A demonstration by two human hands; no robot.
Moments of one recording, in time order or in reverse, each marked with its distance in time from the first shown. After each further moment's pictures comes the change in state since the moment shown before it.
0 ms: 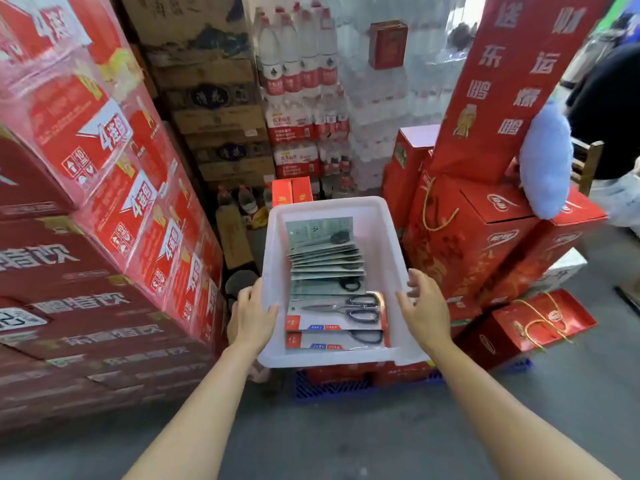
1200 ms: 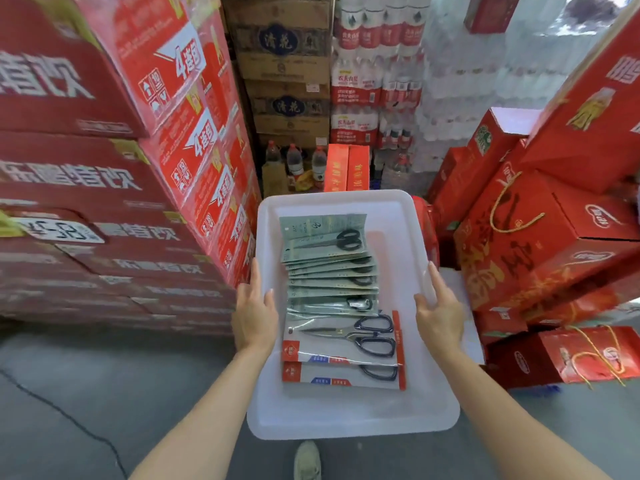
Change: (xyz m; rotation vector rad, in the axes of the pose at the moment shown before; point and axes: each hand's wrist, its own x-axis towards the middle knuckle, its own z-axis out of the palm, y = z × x) left_hand -0.058 -0.052 -0.003 -0.156 0.329 -0.213; right_hand -0.014 -0.012 0.060 -0.047 -0.084 0.005
